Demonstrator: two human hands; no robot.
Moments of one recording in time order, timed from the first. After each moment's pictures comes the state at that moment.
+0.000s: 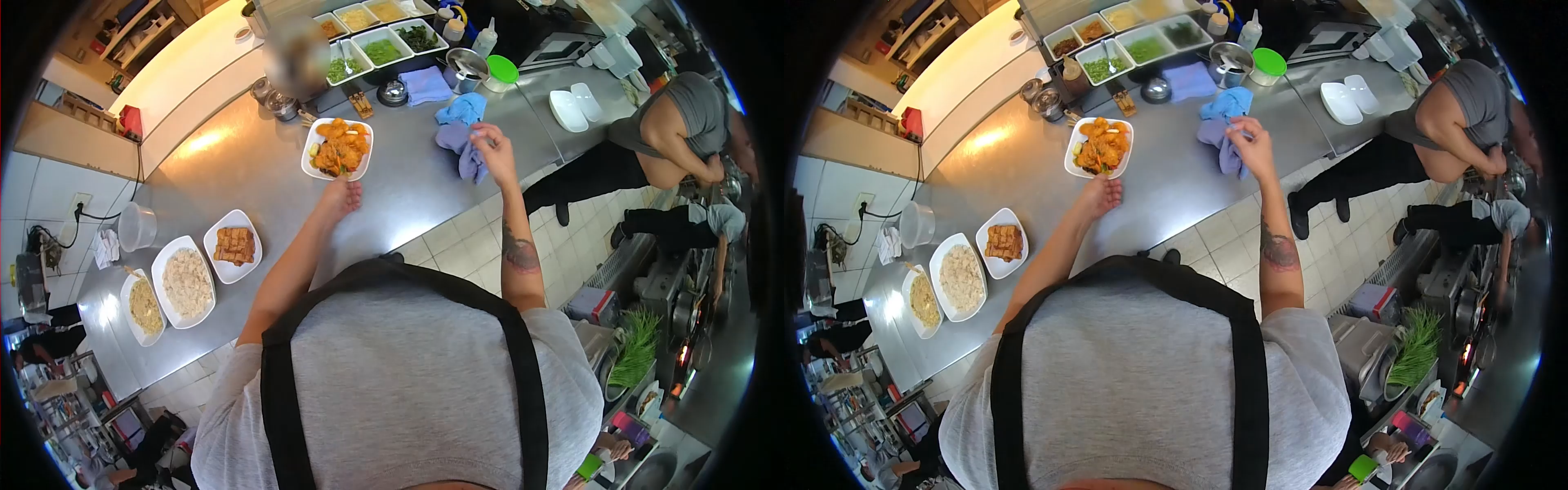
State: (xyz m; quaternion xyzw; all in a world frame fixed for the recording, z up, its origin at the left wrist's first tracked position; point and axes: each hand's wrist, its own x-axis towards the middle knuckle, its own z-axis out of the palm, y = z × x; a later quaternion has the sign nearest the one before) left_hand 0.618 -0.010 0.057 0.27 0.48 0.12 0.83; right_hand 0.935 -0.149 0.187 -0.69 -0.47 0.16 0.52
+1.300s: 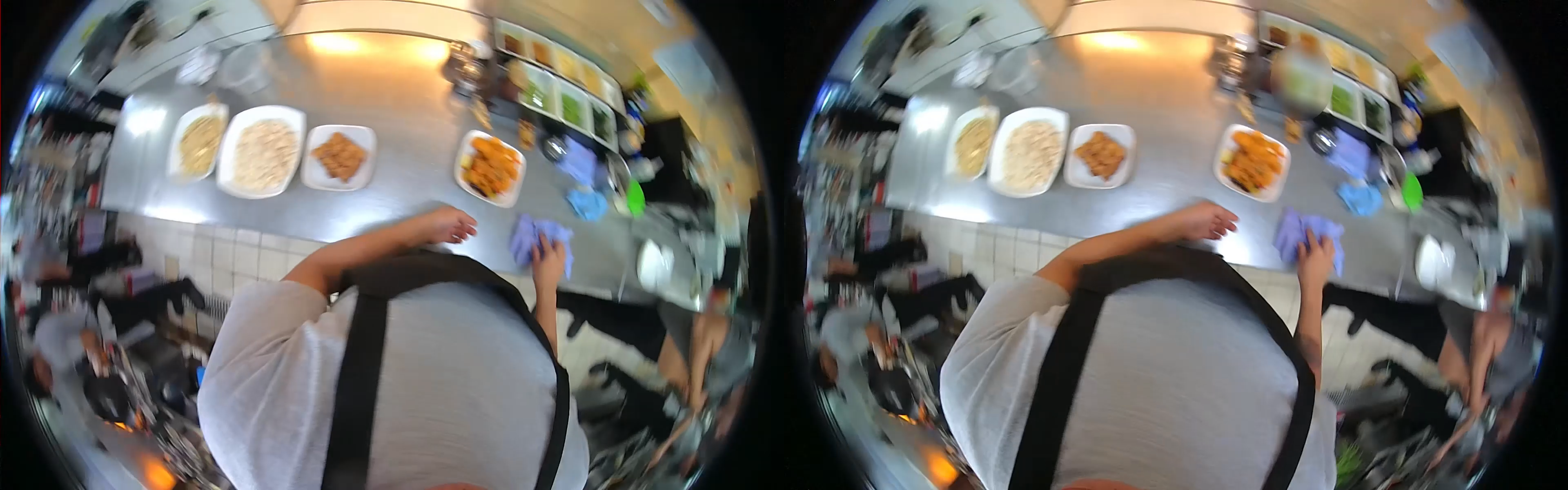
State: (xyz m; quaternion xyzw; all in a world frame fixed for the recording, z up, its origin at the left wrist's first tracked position) left_hand 0.576 -0.085 0.061 0.18 0.34 0.10 0.92; right_hand 0.866 -0.178 0.124 -0.76 -0.64 -0.01 0.11
